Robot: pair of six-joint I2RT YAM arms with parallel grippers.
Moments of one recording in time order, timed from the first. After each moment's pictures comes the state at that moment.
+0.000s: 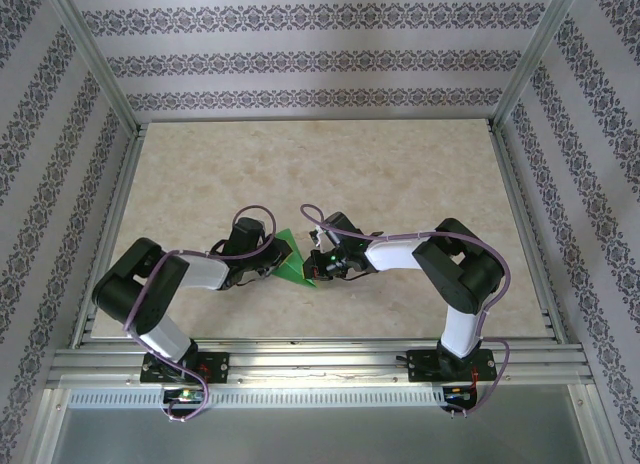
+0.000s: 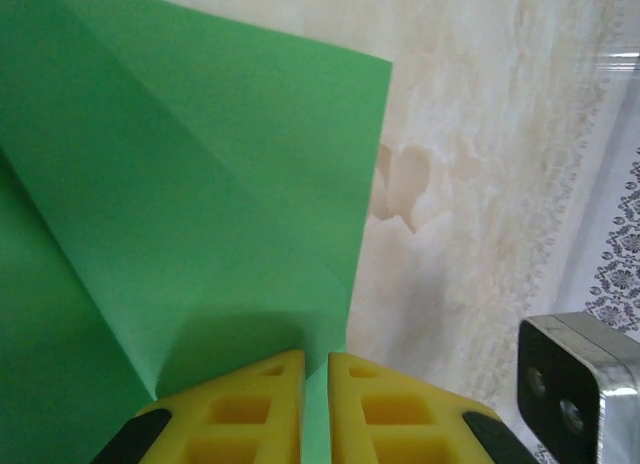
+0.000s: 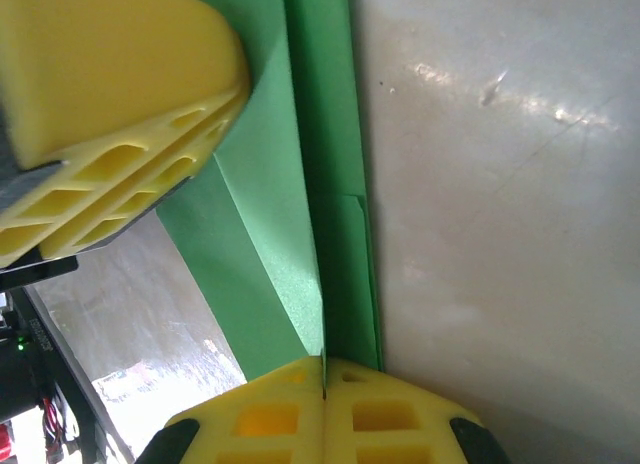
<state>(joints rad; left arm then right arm) -0.47 1.62 0.50 0.40 0.32 -1.24 0.75 1.83 0.85 0.00 -0.54 0.73</state>
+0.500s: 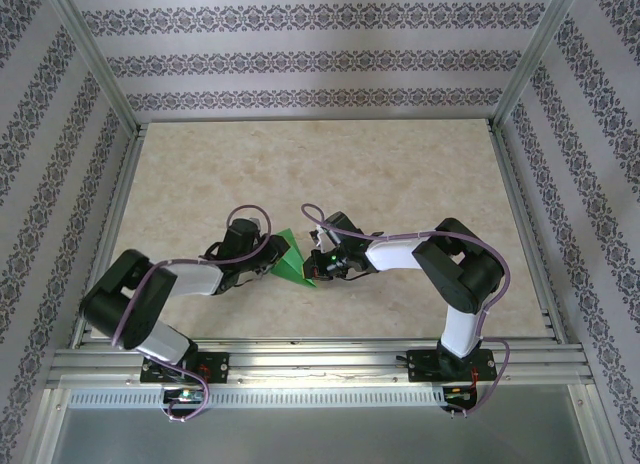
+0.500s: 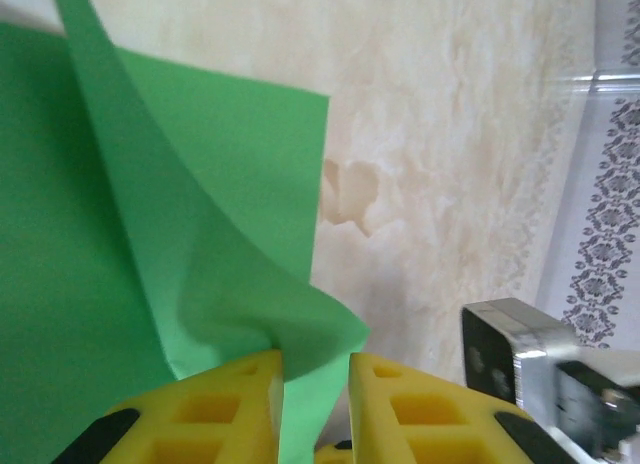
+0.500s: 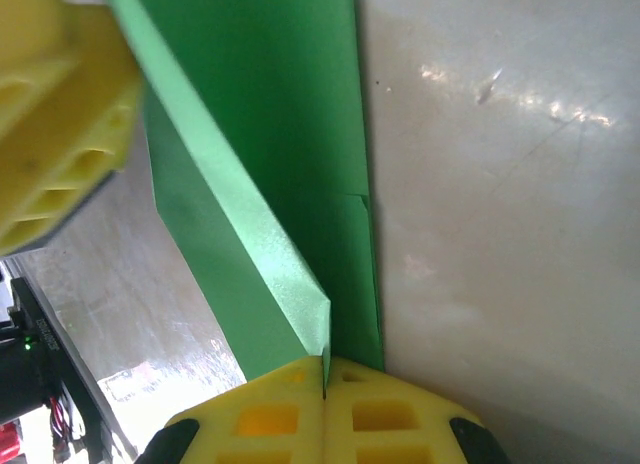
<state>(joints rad) -0.47 1.48 0.46 0.38 0.25 -1.23 0.74 1.83 0.84 0.01 -0.55 0.74</state>
